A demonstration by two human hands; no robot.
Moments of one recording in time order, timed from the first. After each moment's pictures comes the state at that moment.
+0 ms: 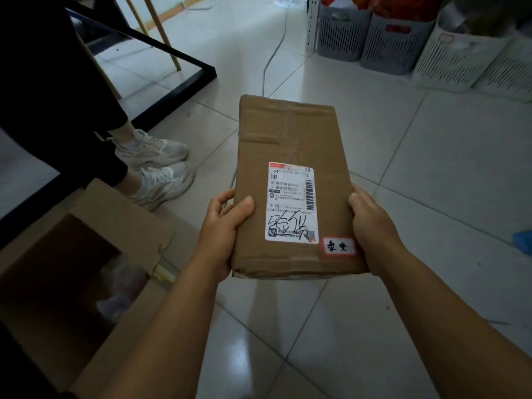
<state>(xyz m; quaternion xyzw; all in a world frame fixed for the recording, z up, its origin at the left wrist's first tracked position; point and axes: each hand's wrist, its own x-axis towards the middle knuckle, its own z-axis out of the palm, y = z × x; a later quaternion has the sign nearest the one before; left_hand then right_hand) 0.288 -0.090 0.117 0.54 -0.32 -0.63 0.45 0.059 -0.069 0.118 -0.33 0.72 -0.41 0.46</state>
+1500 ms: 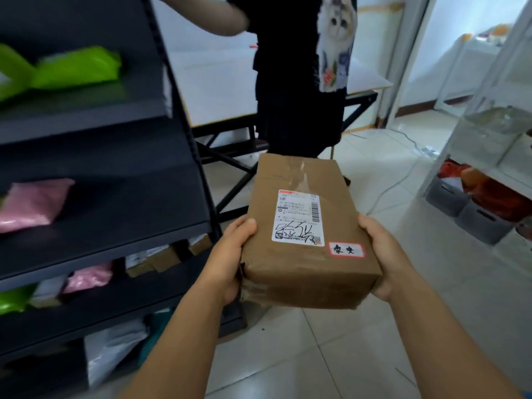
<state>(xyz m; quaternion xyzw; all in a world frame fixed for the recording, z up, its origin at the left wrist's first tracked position) 0.376 0.308 0.718 0.57 -0.16 -0.52 0.62 0.165 0.183 0.698 -0.35 0.42 -0.30 0.78</state>
